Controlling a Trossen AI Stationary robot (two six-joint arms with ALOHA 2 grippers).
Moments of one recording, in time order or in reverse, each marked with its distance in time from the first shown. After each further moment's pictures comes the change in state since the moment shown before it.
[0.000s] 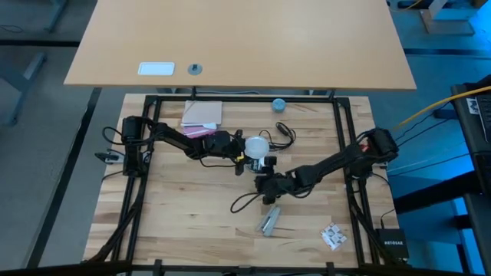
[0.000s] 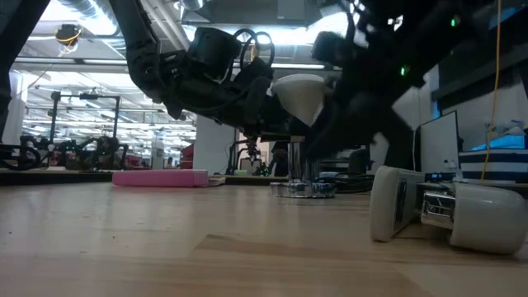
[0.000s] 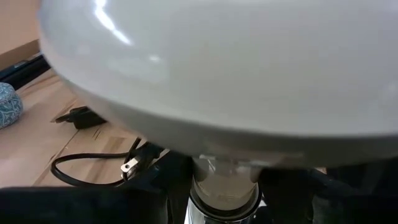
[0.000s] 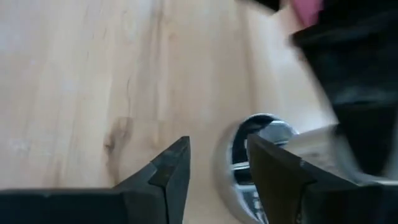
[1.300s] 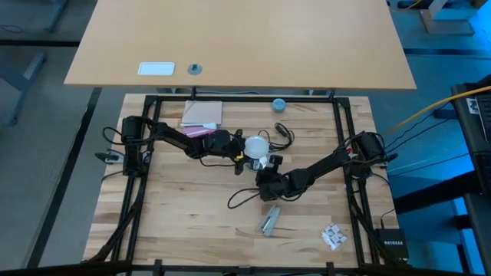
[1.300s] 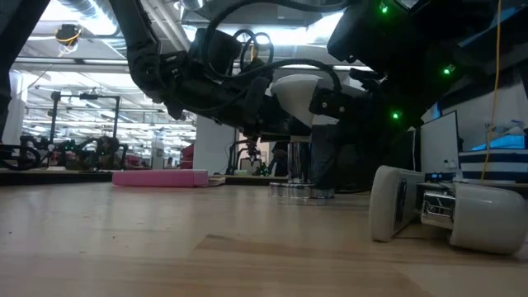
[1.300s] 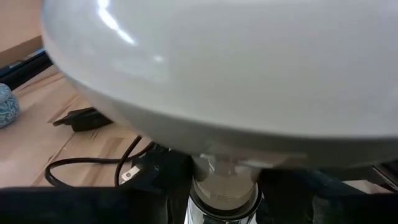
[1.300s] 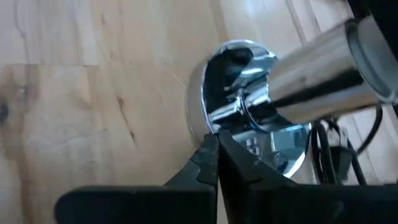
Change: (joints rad) left arm -0.001 -0.001 0.001 -0.006 0.029 0.002; right arm -0.026 0.141 0.002 -0.112 0.169 0.261
